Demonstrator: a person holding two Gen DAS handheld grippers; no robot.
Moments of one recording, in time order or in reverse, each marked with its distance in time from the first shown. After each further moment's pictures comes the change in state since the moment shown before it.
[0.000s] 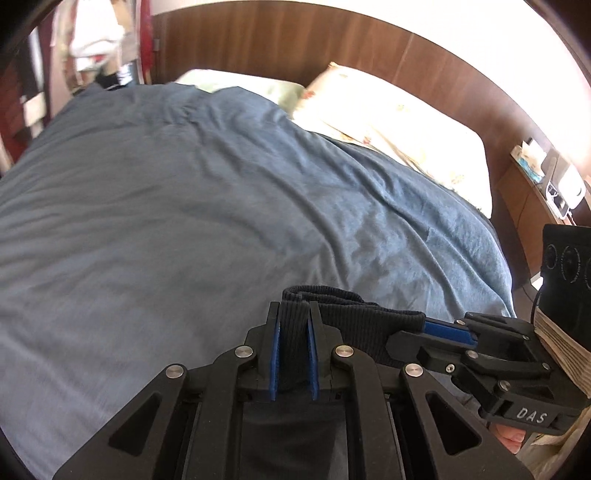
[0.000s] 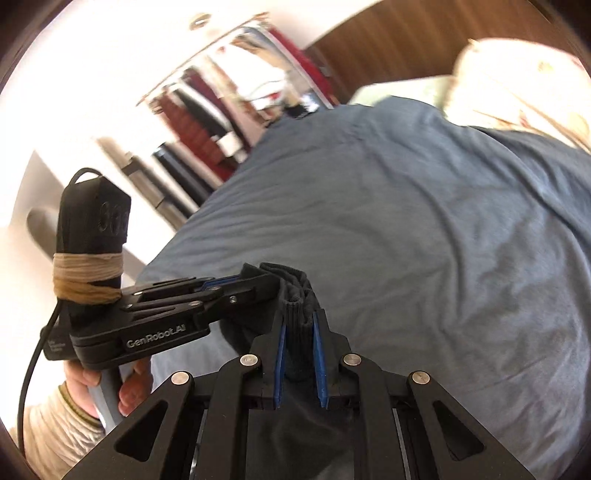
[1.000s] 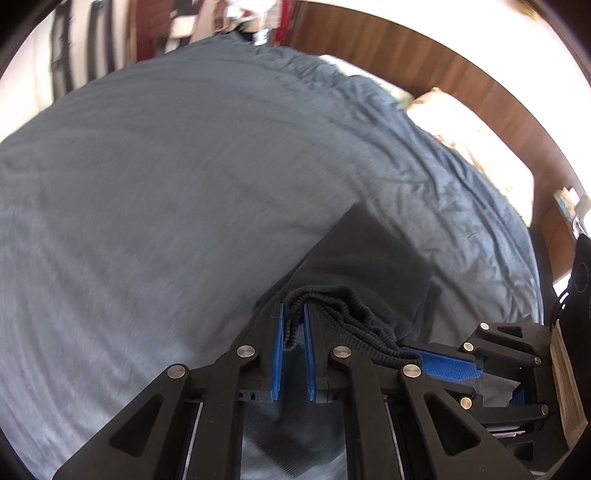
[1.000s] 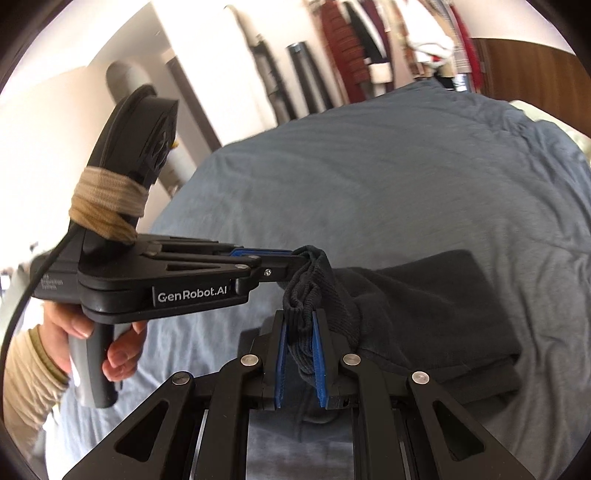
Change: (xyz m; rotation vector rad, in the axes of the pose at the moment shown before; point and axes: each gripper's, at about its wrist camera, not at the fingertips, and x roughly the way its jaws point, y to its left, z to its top) left arm -0.129 0.133 -0.272 -0.340 -0.021 0.161; right arm 0.047 0.228 -0.207 -0.469 0.224 0.130
